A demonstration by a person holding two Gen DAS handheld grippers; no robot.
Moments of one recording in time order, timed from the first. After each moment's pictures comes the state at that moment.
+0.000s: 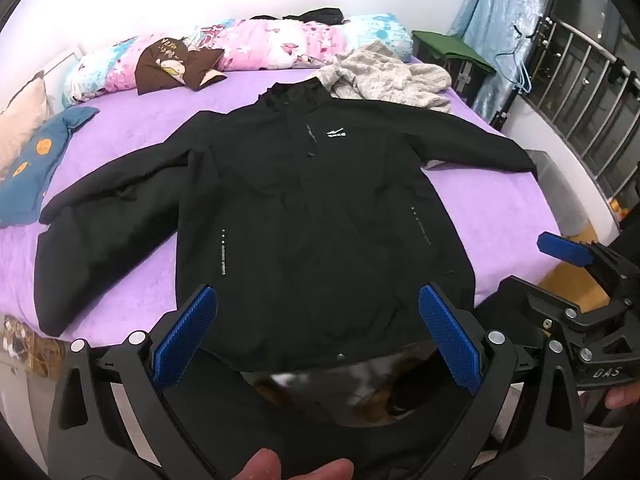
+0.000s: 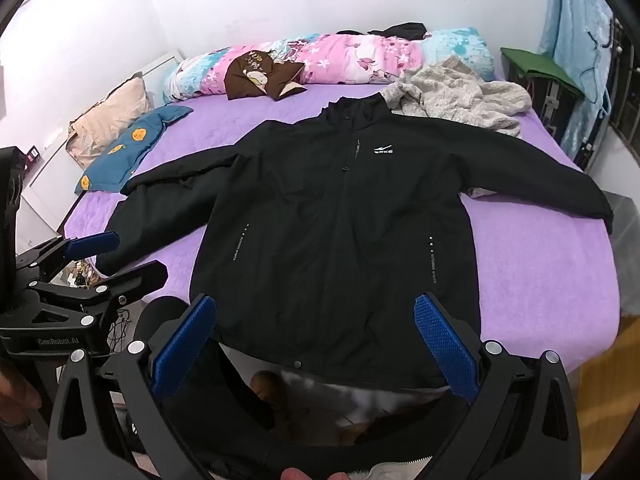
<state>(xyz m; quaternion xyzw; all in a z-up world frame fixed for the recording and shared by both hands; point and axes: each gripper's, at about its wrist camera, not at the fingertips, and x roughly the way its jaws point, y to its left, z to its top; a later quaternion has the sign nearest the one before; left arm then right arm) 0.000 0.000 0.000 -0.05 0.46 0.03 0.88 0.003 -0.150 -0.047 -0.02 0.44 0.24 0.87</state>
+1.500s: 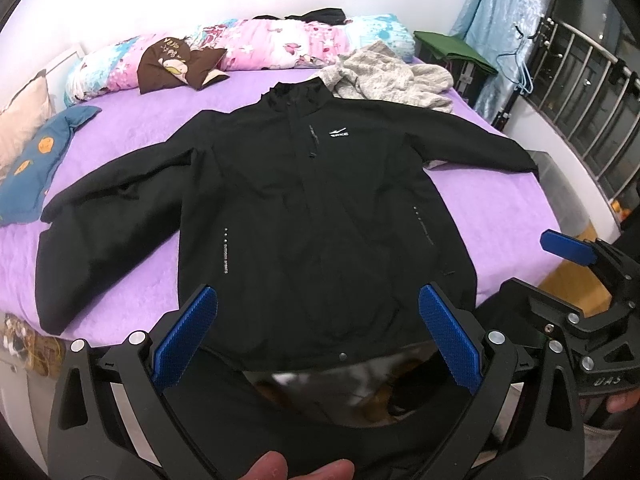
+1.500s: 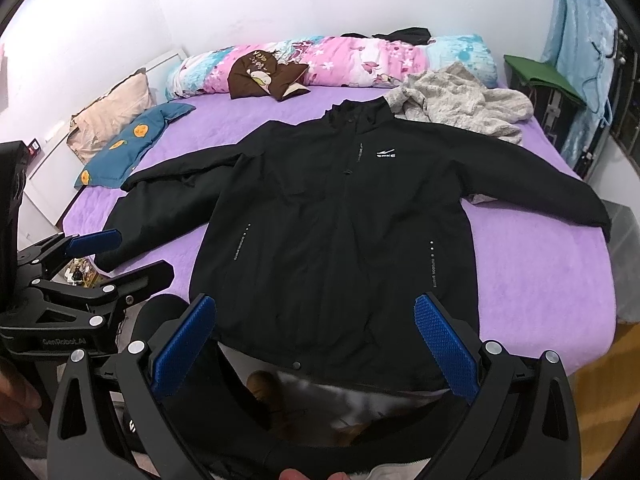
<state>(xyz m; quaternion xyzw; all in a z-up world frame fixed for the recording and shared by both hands) -0.002 0.005 -0.003 -0.05 0.46 0.03 0.89 -0.004 -0.144 -0.041 -0.03 0.43 0.24 0.87</state>
